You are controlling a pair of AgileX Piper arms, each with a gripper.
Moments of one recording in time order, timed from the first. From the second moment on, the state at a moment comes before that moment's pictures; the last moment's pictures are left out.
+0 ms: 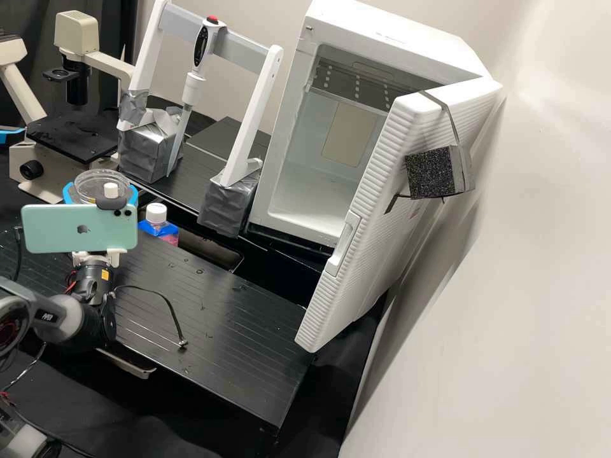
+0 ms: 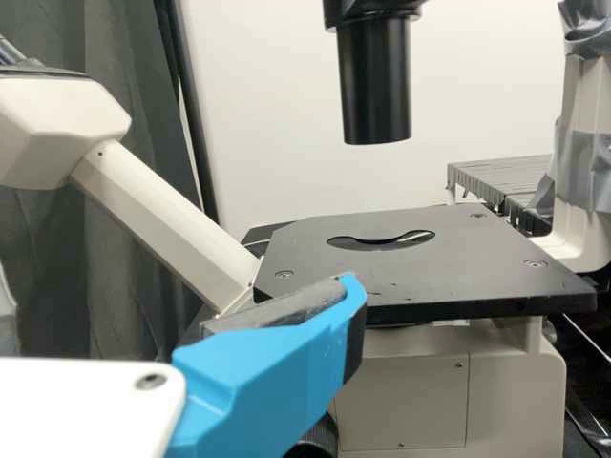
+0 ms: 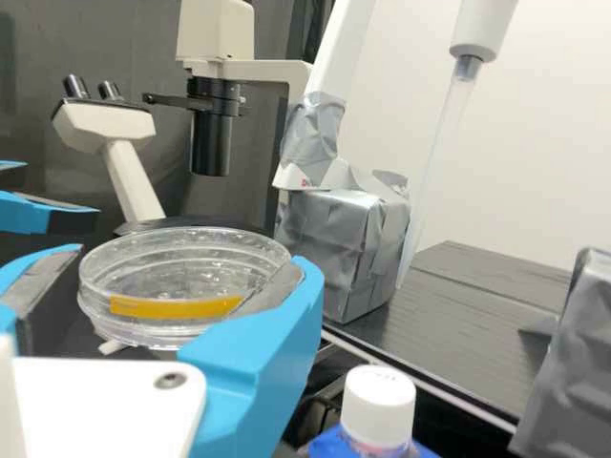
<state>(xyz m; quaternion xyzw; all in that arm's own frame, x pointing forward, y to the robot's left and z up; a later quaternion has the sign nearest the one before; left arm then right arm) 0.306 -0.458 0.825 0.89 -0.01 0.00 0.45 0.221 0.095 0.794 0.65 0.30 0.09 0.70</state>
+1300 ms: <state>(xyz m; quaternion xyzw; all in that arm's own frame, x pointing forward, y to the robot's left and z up) 0.306 -0.458 0.825 0.89 -0.01 0.00 0.45 0.286 0.183 0.765 0.63 0.38 0.08 0.67</state>
